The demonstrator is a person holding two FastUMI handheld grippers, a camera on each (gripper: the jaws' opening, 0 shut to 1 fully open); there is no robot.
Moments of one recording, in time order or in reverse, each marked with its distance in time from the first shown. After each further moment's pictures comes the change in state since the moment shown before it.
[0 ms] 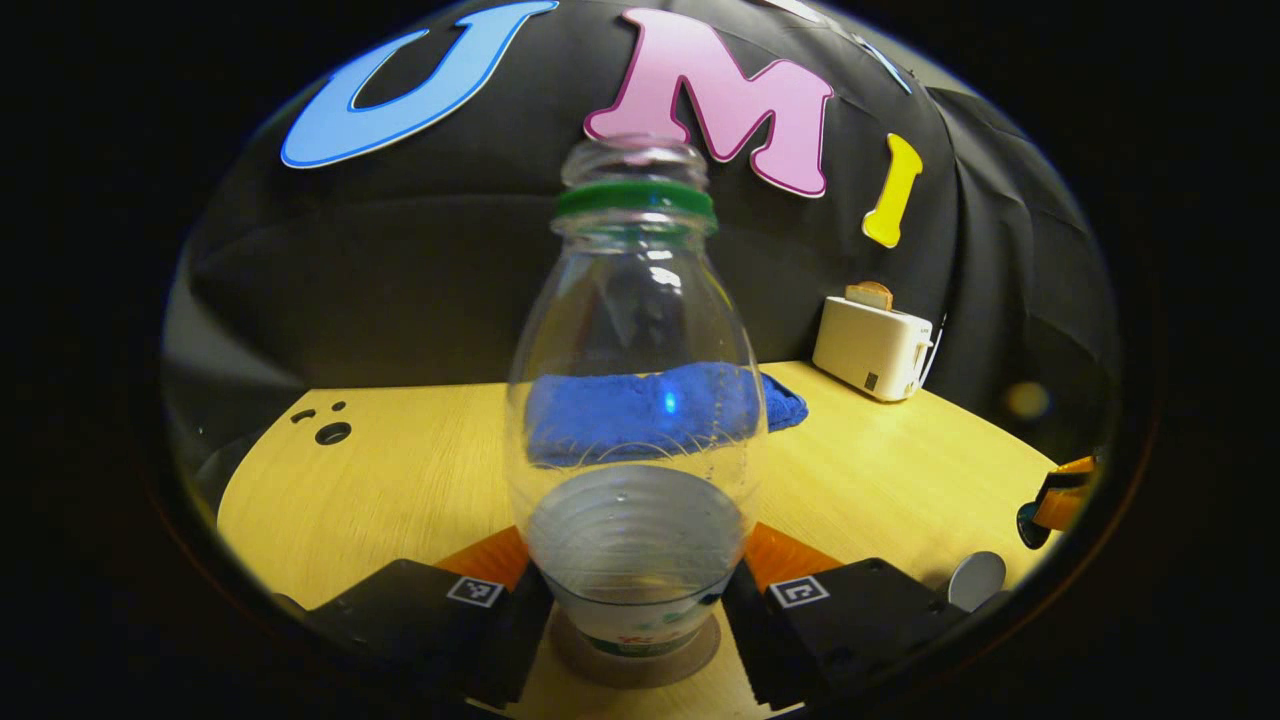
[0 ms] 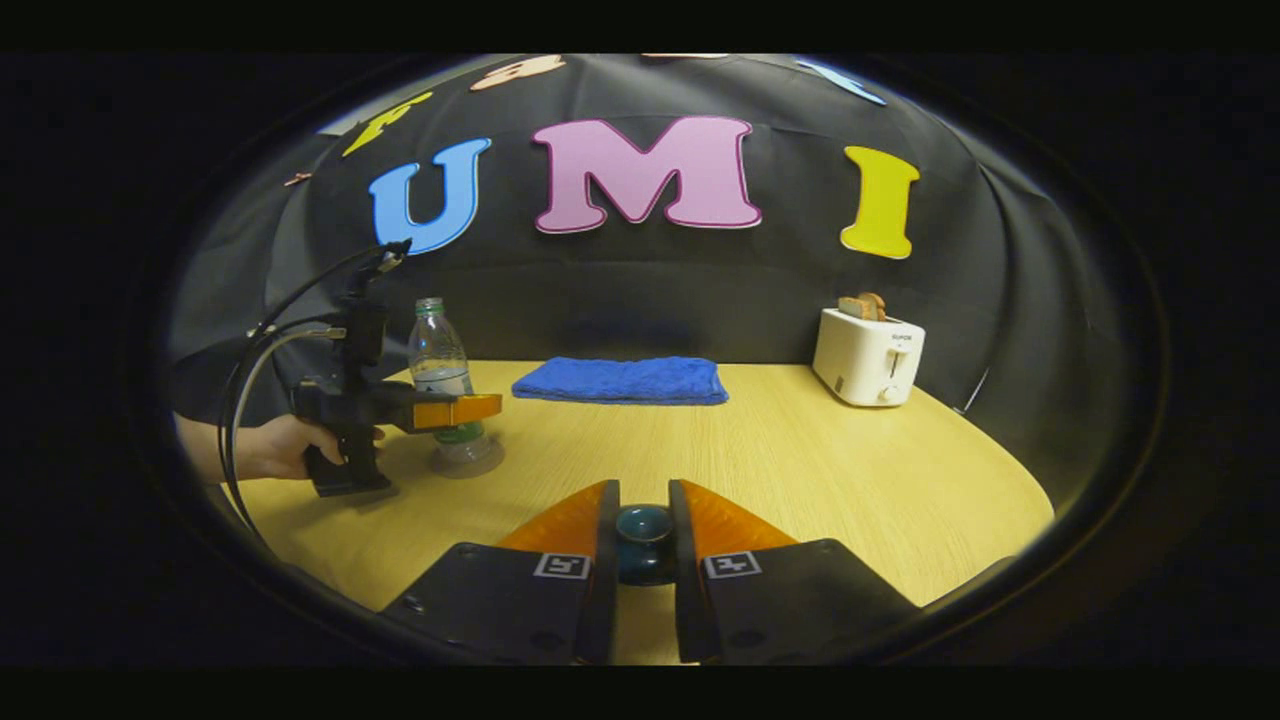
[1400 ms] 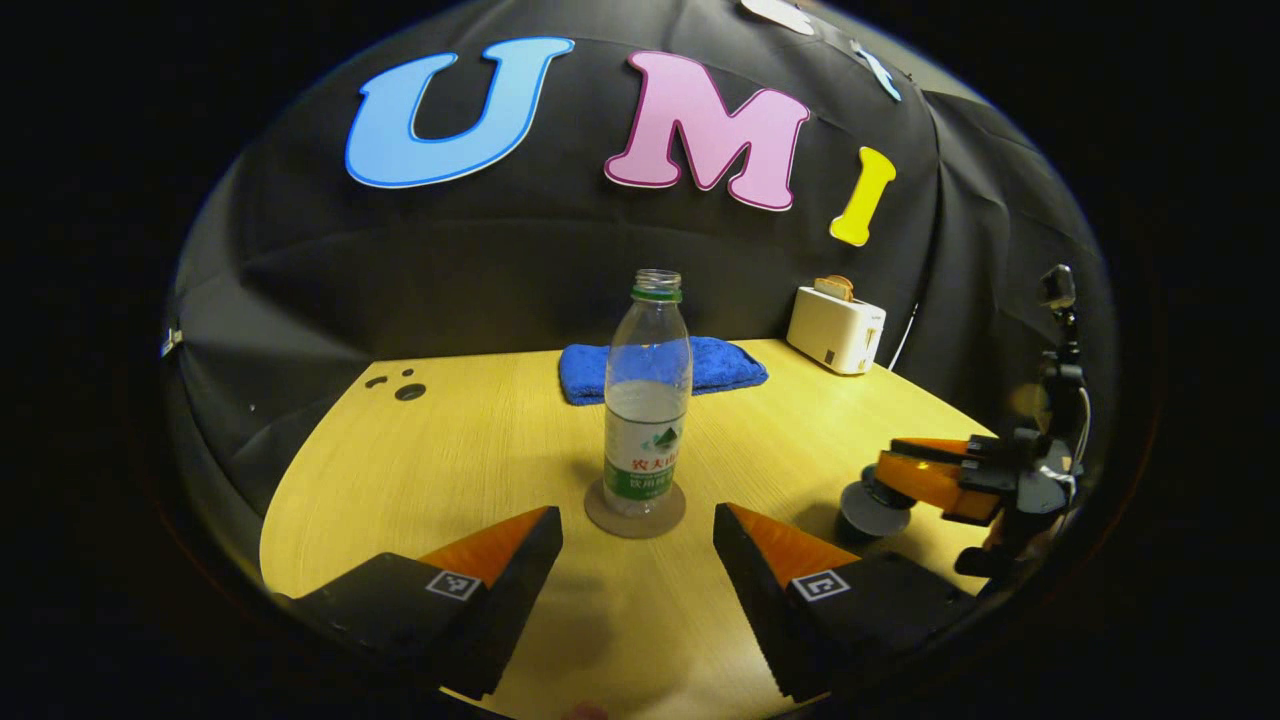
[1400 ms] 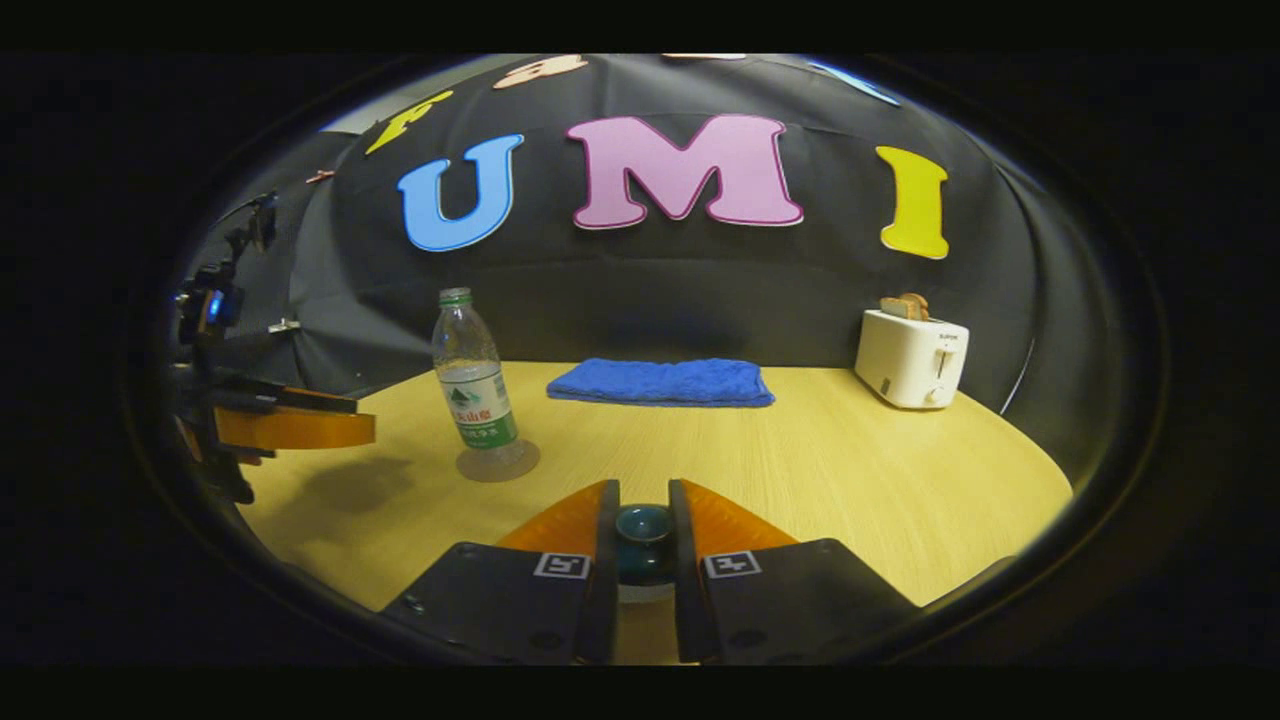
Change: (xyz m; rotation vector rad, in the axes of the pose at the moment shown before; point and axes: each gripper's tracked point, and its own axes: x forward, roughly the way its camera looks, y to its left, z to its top) left arm -0.182 -0.015 -0.027 -0.046 0.054 0.022; right arm 0.022 0.042 -0.012 -0.012 -0.034 0.083
